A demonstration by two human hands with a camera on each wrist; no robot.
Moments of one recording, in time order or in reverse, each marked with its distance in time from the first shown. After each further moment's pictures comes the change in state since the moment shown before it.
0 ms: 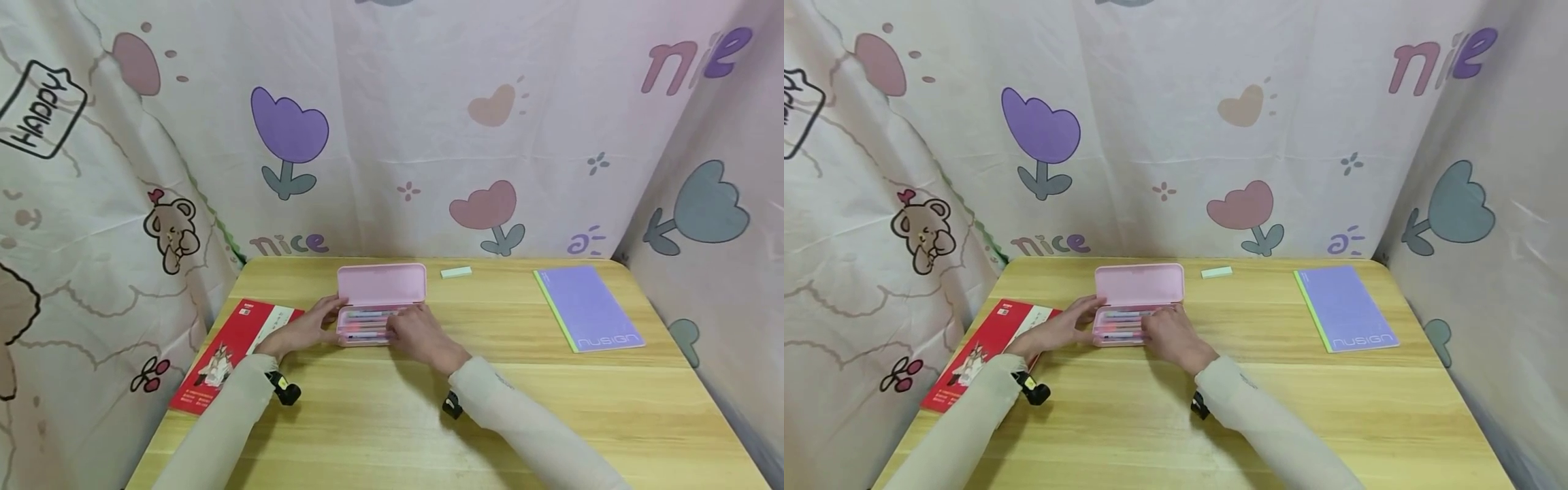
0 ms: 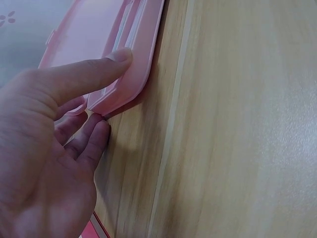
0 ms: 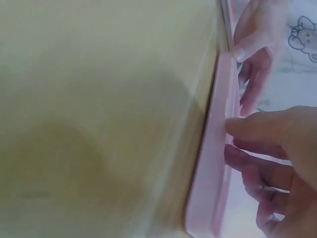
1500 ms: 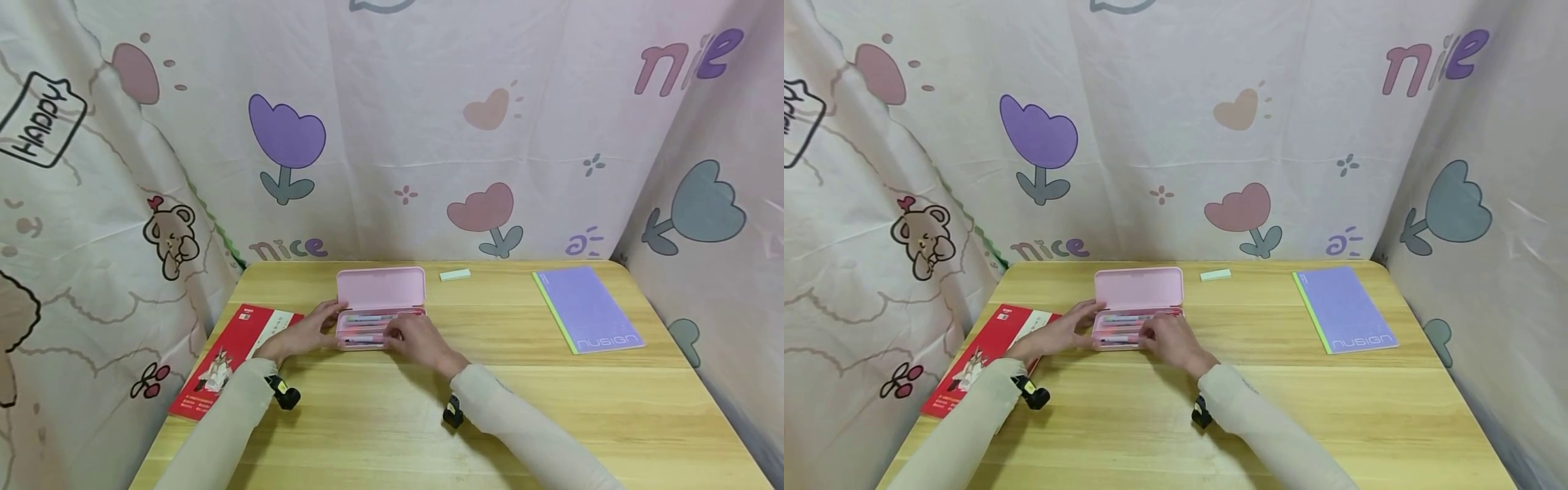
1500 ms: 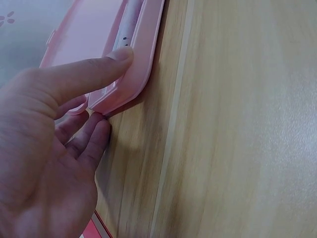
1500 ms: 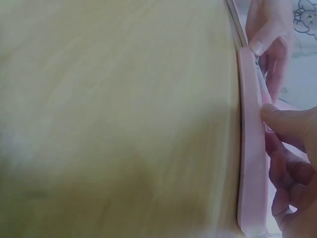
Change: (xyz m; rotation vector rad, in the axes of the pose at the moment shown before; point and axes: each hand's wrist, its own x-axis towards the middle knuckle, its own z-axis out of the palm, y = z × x) left_hand 0.000 -0.001 0.002 0.038 0.004 0.042; right_hand -0.003 0.014 0.024 0.288 0.008 0.094
